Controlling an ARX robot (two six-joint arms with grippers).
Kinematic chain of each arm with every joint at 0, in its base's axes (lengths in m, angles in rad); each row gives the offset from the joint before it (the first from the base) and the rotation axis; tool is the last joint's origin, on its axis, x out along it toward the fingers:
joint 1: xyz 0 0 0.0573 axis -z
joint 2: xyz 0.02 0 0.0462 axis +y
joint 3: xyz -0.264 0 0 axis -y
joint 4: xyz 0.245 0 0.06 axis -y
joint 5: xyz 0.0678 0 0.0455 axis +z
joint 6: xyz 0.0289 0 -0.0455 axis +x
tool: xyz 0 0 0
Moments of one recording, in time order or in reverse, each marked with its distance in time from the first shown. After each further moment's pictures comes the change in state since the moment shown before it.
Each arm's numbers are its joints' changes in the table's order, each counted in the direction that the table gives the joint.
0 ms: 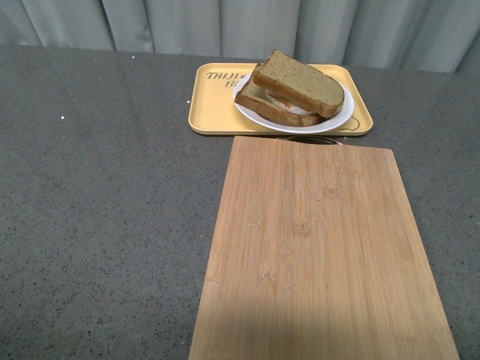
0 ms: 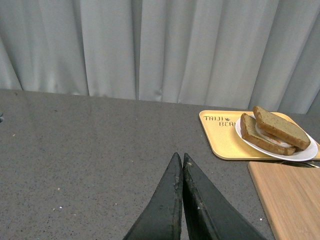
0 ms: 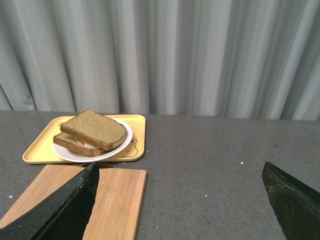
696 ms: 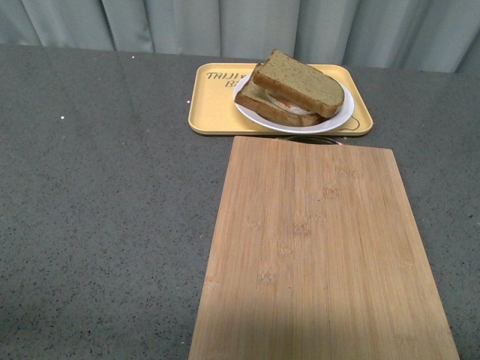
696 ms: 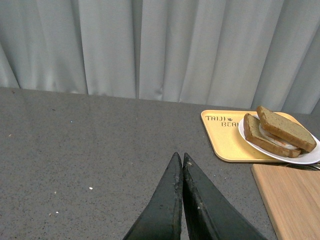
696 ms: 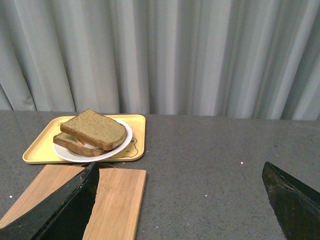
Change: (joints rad) left arm 0.000 0.240 0.000 0.233 0.000 0.000; right arm 0.000 0.000 0.000 0.000 0.000 0.000
